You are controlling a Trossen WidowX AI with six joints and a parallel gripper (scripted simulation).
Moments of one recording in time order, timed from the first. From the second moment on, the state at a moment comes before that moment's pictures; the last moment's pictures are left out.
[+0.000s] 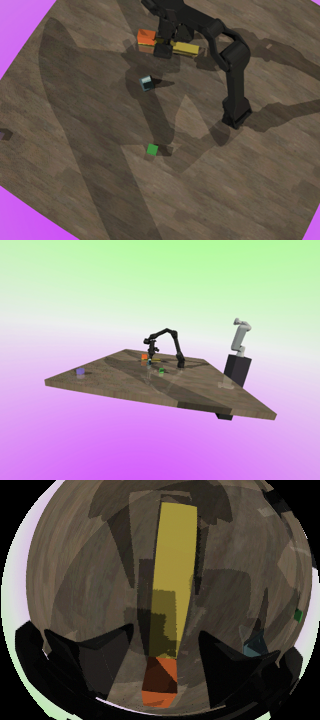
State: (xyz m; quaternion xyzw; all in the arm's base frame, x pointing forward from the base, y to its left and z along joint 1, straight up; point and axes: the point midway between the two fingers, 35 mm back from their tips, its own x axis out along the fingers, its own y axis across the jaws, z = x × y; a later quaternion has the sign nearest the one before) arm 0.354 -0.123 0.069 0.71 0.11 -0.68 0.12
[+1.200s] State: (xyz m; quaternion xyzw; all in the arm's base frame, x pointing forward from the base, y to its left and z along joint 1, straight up) arm 0.353 -0.123 0.052 0.71 0.11 -0.69 0.12
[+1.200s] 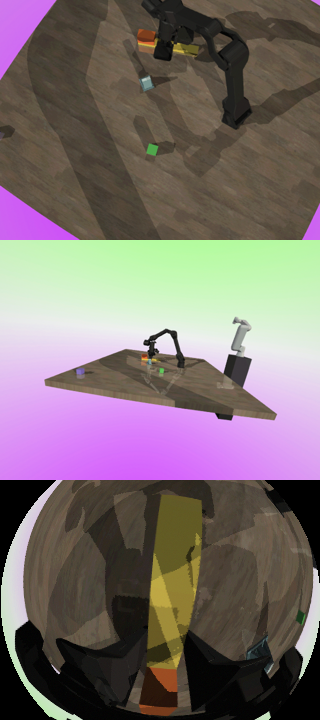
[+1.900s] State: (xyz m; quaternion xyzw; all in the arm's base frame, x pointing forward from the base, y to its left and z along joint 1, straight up) arm 0.355 -0.124 0.097 0.71 0.11 -0.69 0.12
